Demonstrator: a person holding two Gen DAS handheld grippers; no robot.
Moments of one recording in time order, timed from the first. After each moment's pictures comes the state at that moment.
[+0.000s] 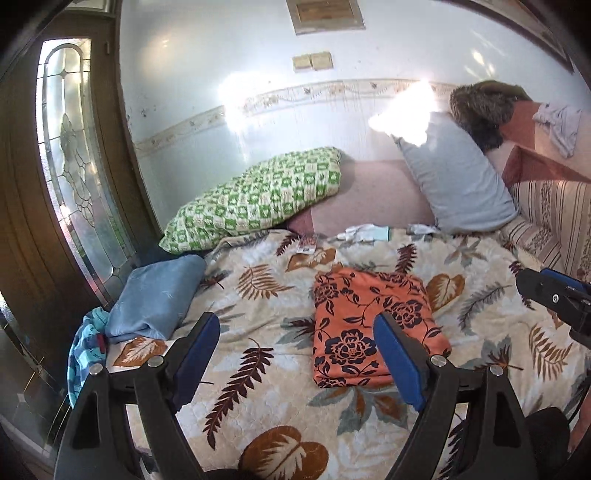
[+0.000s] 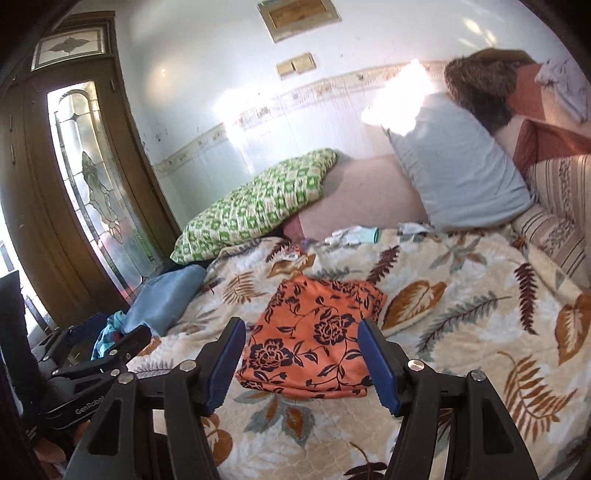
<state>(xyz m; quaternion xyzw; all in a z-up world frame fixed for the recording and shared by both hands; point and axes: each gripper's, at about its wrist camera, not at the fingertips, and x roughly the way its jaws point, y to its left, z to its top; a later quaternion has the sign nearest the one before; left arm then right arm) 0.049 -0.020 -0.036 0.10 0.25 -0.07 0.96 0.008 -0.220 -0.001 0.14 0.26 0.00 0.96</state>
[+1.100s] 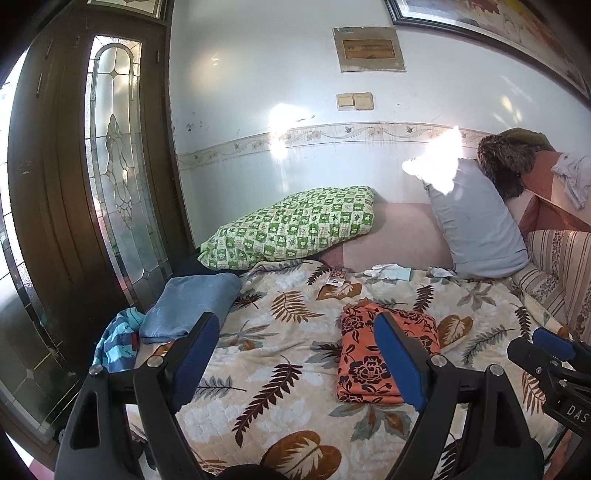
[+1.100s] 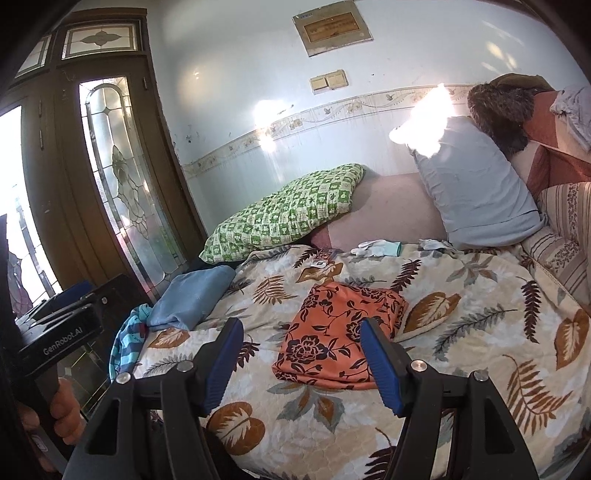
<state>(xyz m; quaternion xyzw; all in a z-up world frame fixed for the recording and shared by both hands) 0.003 0.017 0.013 0.06 0.20 -0.02 0.98 -0.031 -0.182 0.024 0.12 0.24 0.04 0.96</state>
